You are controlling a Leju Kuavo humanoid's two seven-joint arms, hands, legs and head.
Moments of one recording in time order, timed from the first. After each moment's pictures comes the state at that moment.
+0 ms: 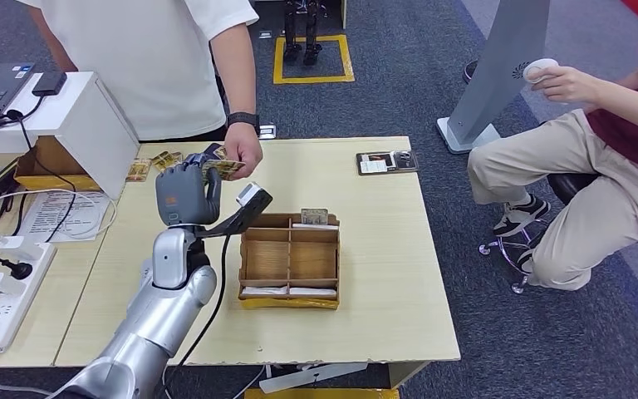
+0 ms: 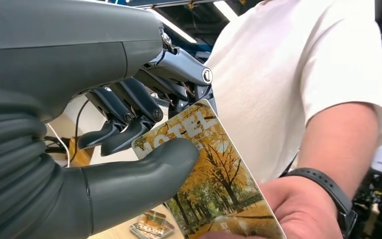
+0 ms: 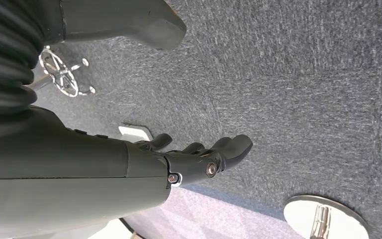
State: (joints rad) left arm -0.58 -0.12 -0.35 -0.94 -1.29 0.66 0.18; right arm -0.12 0.14 -1.06 -0.23 1.28 -0.66 0.00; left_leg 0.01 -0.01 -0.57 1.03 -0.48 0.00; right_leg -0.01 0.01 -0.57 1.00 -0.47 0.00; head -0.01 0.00
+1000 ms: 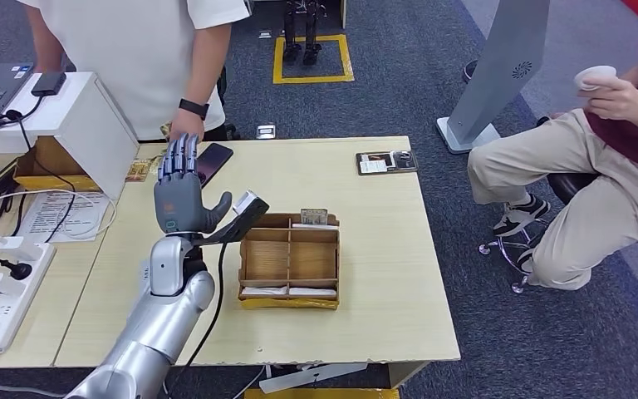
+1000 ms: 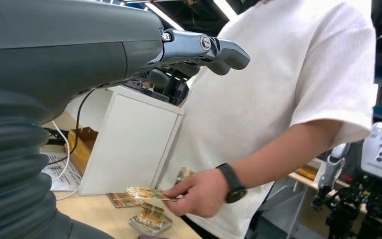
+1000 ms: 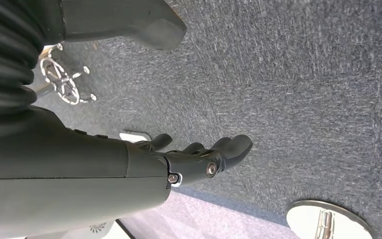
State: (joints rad) left arm -0.52 -0.14 -0.27 -0.97 -1.28 0.69 0.07; right arm -0.12 0.15 -1.05 -0.22 1.23 -0.67 -0.01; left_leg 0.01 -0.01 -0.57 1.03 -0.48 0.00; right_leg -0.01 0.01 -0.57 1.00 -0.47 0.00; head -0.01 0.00
